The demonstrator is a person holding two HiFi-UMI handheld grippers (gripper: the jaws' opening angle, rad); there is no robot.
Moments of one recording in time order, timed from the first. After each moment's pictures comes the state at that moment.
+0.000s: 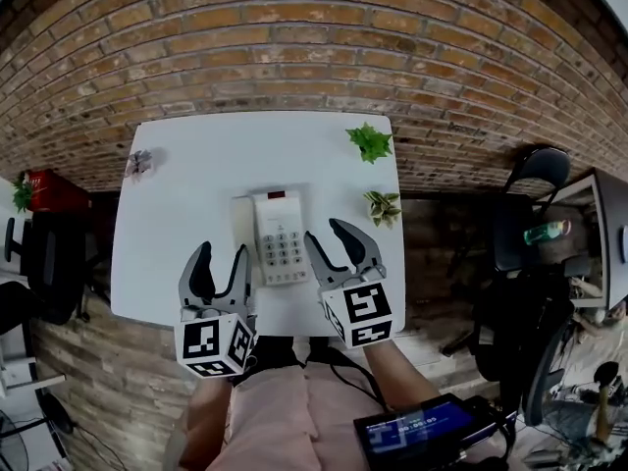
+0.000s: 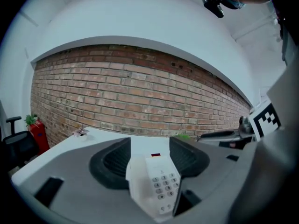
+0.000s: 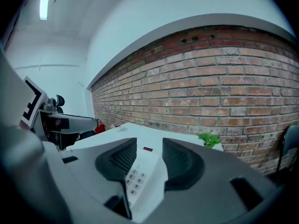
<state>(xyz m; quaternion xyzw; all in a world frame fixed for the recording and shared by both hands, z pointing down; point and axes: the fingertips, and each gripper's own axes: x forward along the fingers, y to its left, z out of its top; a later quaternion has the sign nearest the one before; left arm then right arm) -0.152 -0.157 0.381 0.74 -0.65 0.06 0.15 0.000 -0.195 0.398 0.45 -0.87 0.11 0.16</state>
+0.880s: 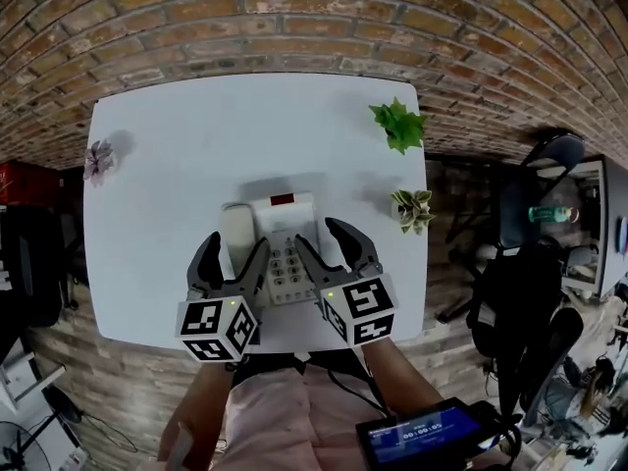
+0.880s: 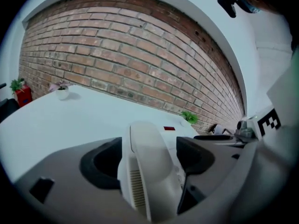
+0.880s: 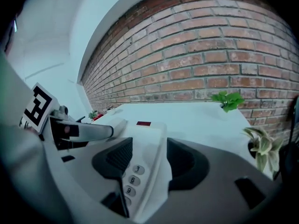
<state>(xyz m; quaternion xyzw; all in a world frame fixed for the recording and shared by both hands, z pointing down) -0.153 -0.229 0.515 0.75 -0.57 0.11 0.33 -0.035 -0.241 0.514 0.43 -0.84 0.24 0.23</state>
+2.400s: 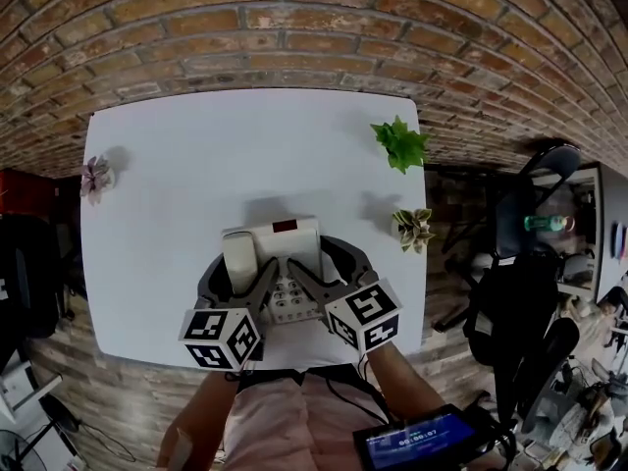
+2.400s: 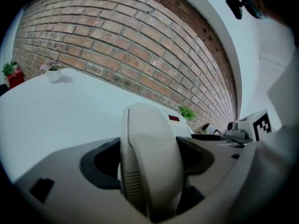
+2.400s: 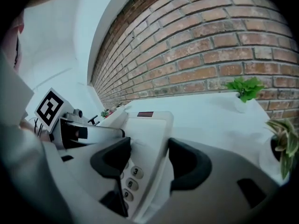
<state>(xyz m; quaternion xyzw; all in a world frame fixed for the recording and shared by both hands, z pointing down) -0.137 -0.232 0.538 0.75 -0.52 0.10 0.38 -0.051 -0.240 0.531 0.36 -0.86 0.28 0.22</state>
